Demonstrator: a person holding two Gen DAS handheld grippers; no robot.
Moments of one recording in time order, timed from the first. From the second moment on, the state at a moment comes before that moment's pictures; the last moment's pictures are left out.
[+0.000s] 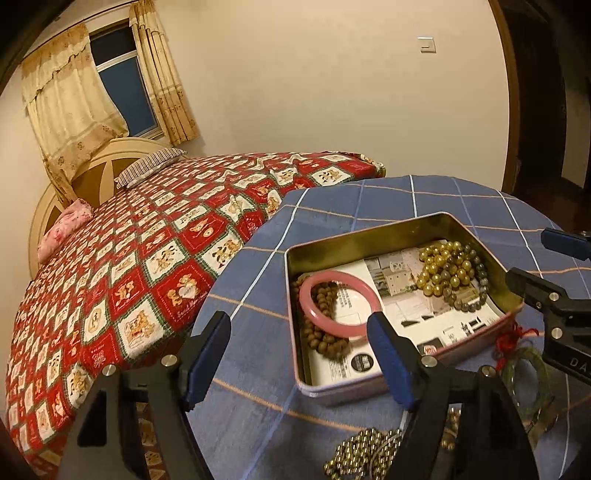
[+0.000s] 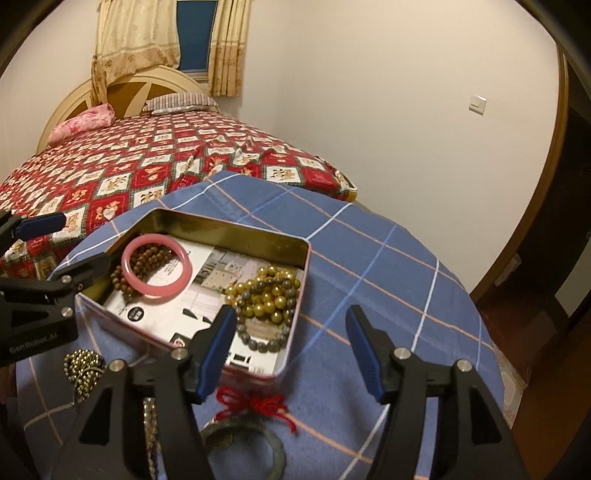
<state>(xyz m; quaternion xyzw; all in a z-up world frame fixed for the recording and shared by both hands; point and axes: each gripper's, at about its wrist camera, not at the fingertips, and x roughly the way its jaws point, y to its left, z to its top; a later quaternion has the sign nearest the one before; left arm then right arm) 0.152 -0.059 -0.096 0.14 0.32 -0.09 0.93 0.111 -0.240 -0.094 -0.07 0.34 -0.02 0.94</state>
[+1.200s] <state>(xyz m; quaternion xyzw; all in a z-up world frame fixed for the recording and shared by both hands) 0.082 -0.023 -0.146 0.11 0.37 -0.08 0.92 0.044 -0.265 -0.125 -0.04 0.38 -0.05 0.92</state>
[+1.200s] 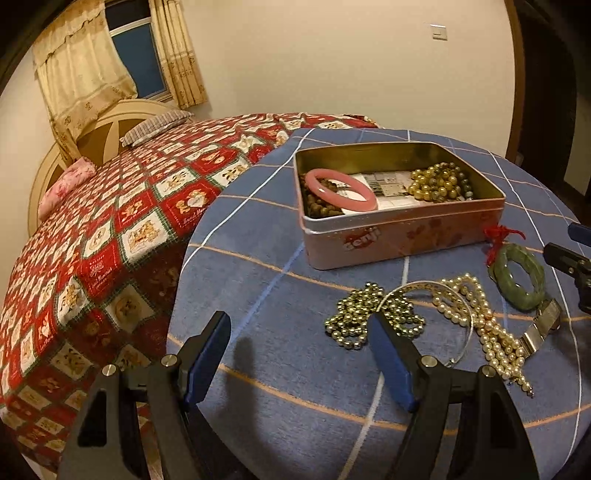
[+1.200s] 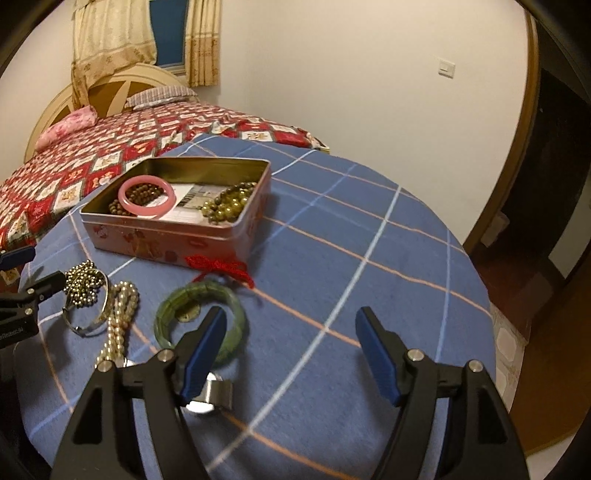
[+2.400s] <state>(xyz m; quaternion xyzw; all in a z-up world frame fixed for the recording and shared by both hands) 0.096 -0.082 -0.155 0.17 0.37 -0.17 0.90 0.069 -0.258 -0.147 -0.04 0.44 0.00 0.90</state>
